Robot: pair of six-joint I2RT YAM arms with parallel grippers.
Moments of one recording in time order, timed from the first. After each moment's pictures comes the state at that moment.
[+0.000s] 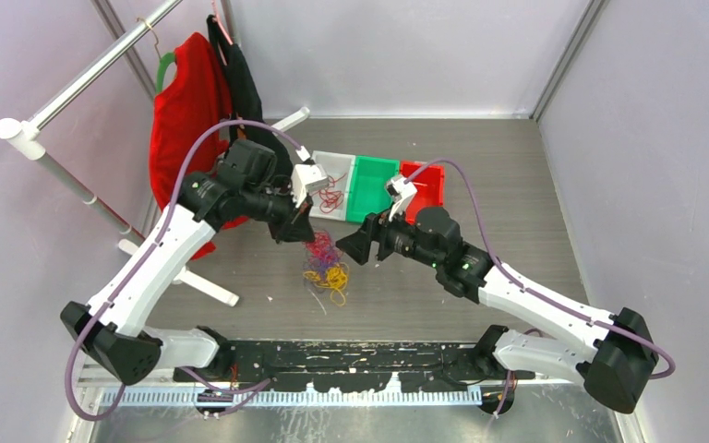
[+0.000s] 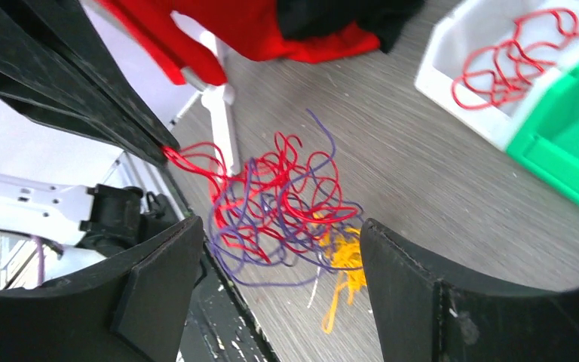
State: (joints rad) left arm -0.55 1.29 1.44 -1.04 0.62 0.34; right arm 0.82 1.04 0.71 0.11 -0.15 0.52
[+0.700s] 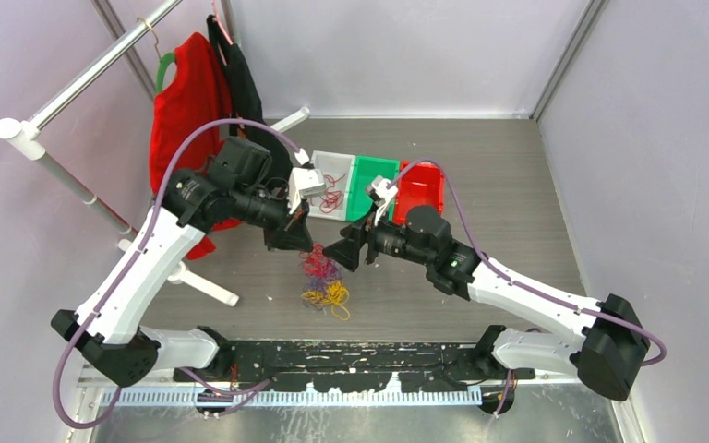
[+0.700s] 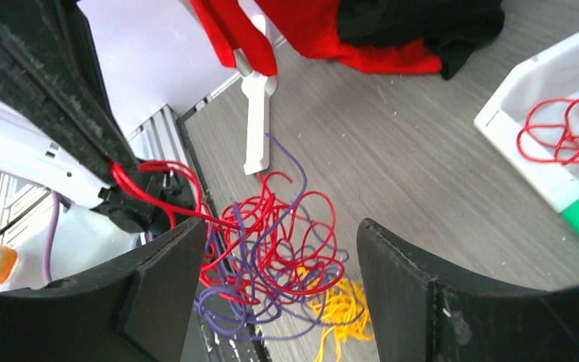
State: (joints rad) left arm -0.60 1.27 1.57 -1.21 0.69 0.37; right arm 0.87 1.12 0.74 0.24 -0.29 0.41
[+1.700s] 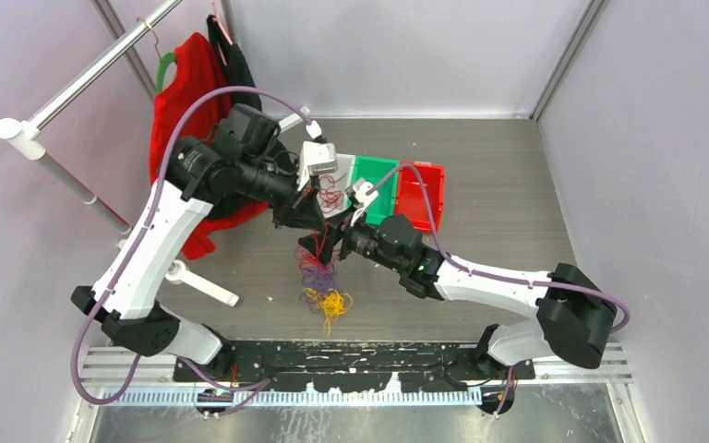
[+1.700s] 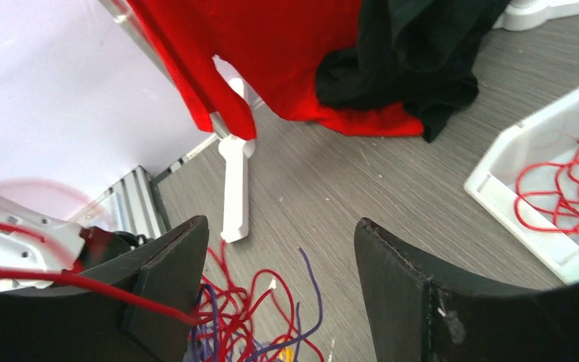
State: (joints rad) left arm -0.63 1.45 1.91 -1.35 0.75 0.45; right arm 0.99 1.34 0.75 0.60 -0.06 0.40
